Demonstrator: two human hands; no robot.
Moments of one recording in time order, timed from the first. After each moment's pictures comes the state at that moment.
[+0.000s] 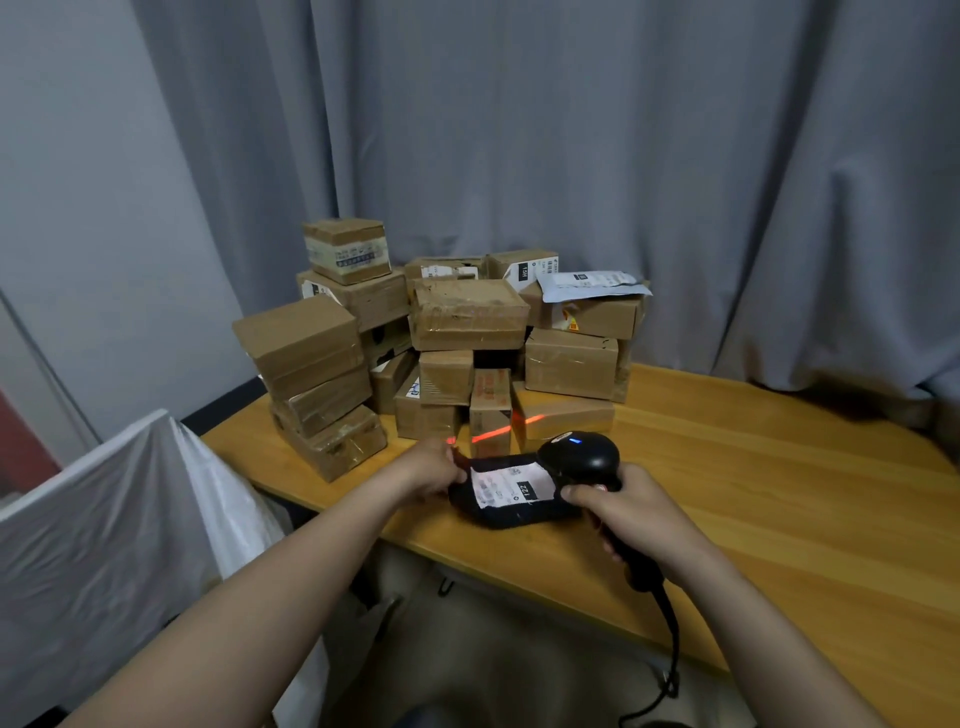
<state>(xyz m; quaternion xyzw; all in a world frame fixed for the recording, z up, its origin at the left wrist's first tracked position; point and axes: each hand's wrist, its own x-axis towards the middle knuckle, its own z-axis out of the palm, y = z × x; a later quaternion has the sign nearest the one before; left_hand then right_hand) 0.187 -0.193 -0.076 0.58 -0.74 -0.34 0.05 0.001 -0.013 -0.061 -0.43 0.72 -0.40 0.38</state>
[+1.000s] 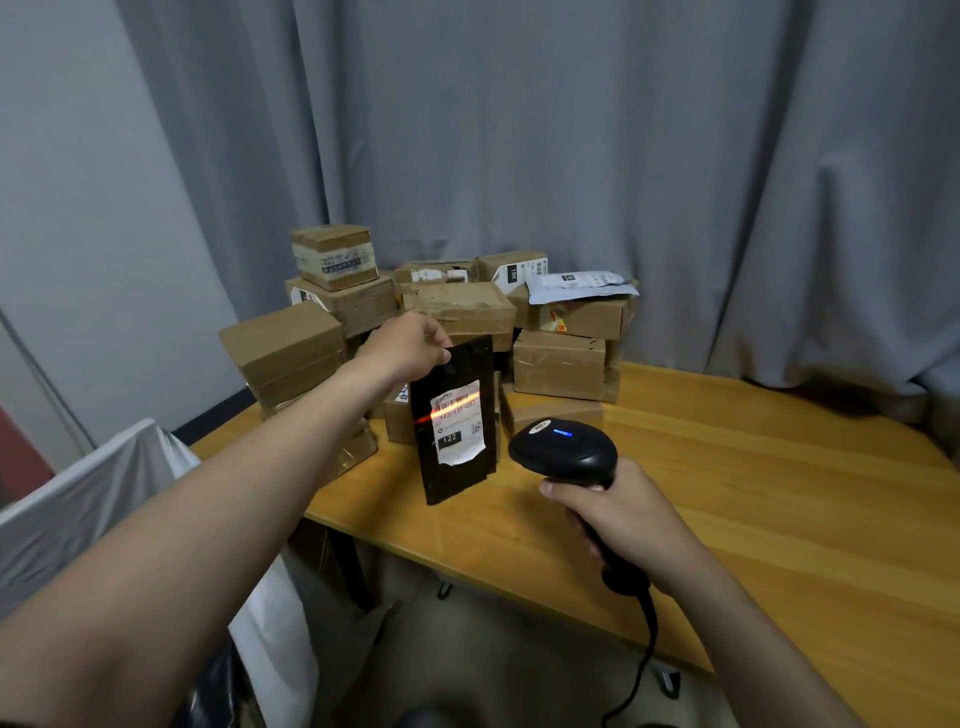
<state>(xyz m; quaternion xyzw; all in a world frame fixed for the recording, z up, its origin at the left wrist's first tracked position) 0.172 -0.229 0.037 0.50 -0.82 -0.19 0.21 0.003 0.007 -0.039 -0.51 0.68 -0.40 0.34</state>
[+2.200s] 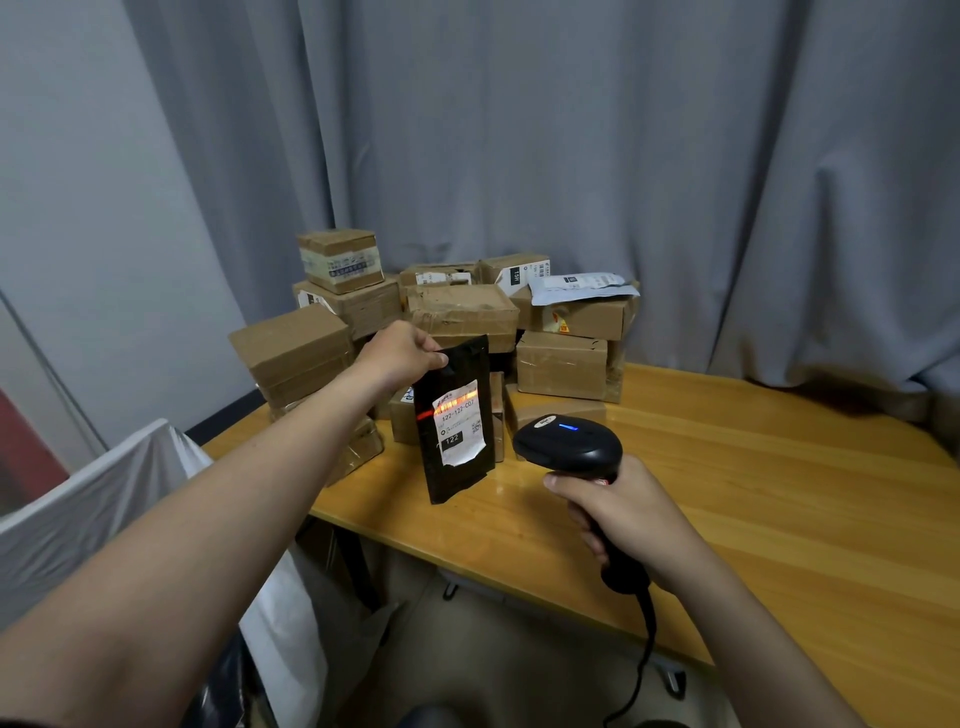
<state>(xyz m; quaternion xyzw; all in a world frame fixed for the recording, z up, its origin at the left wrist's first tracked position) 0.187 -0.232 0.029 0.51 -0.79 -0.26 0.23 0.007 0.012 -0.036 -0.49 0.67 -0.42 0.36</state>
